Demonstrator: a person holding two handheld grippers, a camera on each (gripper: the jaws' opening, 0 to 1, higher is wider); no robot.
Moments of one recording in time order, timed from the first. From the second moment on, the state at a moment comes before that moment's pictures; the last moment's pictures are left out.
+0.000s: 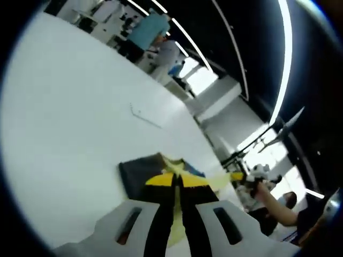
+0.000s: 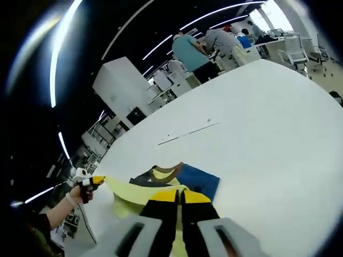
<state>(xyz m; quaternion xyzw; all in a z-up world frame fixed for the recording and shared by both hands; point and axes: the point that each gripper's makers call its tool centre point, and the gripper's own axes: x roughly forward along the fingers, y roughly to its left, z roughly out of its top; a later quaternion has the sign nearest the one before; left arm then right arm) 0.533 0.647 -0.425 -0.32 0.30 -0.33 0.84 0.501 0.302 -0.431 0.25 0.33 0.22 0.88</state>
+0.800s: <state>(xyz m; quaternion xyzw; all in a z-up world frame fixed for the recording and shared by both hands) 0.562 0.646 -0.496 -0.34 0.32 -0.24 0.85 0.546 0.294 -0.498 0.27 0.36 0.18 0.87</state>
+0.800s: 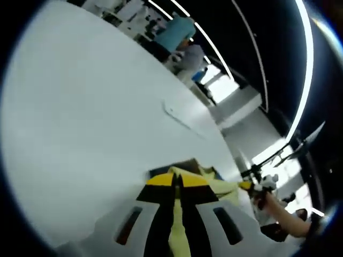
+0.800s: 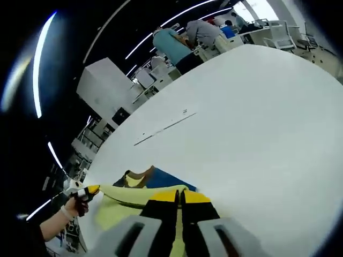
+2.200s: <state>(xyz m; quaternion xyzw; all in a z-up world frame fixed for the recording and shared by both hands) 0.557 0.656 -0.496 0.11 0.26 -0.38 0.88 0.530 0.291 -0.504 -0.16 0.32 0.29 0.89</state>
